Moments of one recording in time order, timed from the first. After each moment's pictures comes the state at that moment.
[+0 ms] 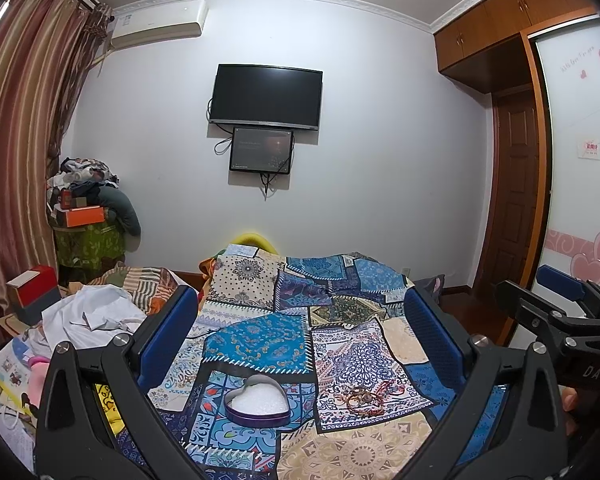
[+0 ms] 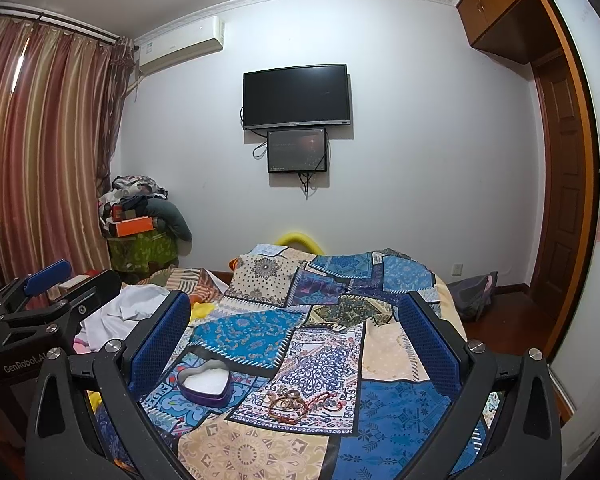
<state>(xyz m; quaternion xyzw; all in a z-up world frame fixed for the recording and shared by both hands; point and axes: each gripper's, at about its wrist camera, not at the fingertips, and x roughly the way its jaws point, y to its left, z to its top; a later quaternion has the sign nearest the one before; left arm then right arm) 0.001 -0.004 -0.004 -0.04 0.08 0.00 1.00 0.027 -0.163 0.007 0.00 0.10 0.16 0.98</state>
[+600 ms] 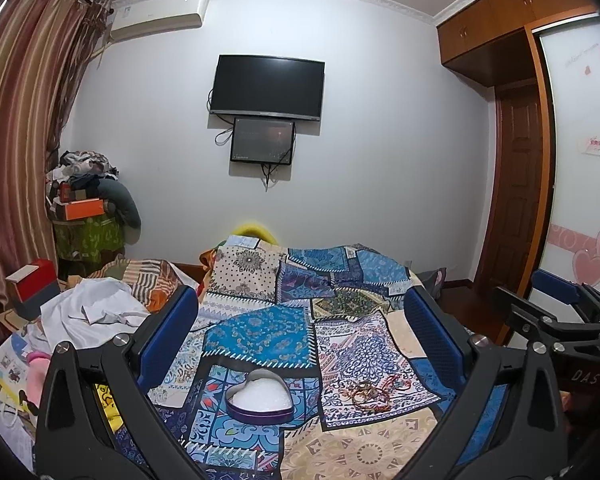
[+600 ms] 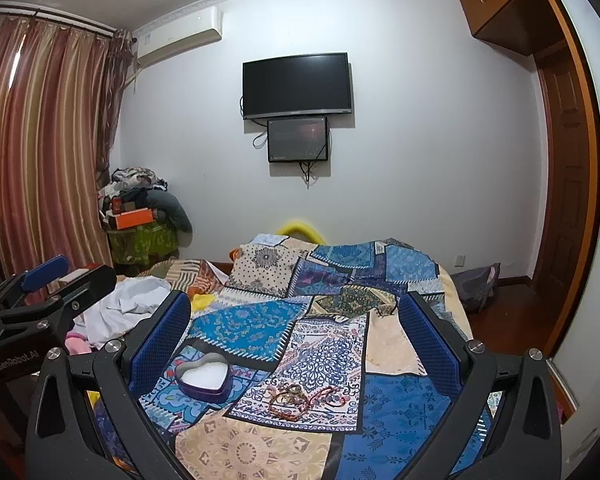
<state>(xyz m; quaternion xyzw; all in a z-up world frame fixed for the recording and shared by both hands) 0.019 0.002 -0.013 -0.05 0.10 0.00 0.99 0.048 -0.157 -0.009 -0.01 0.13 0.16 0.98</state>
